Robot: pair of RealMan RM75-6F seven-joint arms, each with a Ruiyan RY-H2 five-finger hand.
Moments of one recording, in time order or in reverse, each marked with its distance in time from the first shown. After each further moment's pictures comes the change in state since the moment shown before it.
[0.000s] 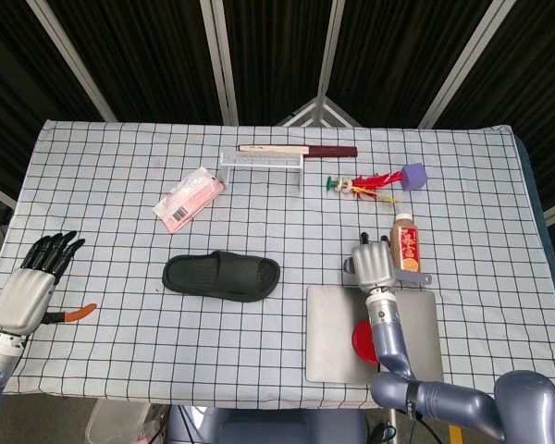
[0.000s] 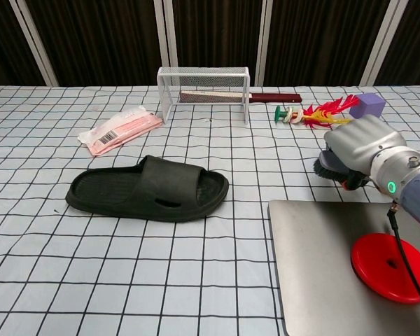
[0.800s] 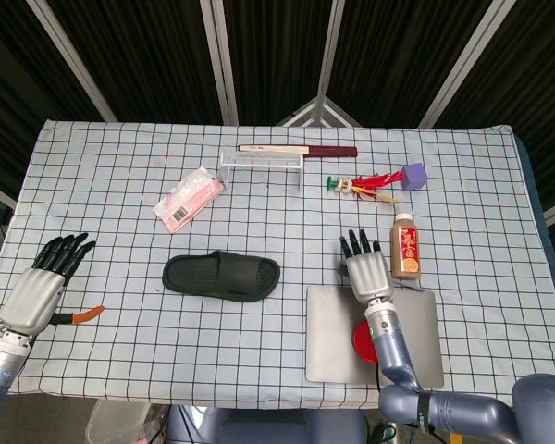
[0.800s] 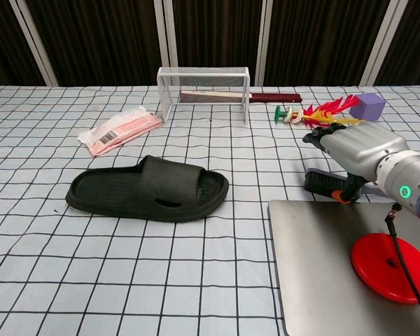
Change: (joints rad) left arm 0.000 -0.004 -0.015 -0.004 0.038 -0.031 -0.014; right arm -0.025 0.067 -0.019 -0.143 -0.032 -0.011 0.107
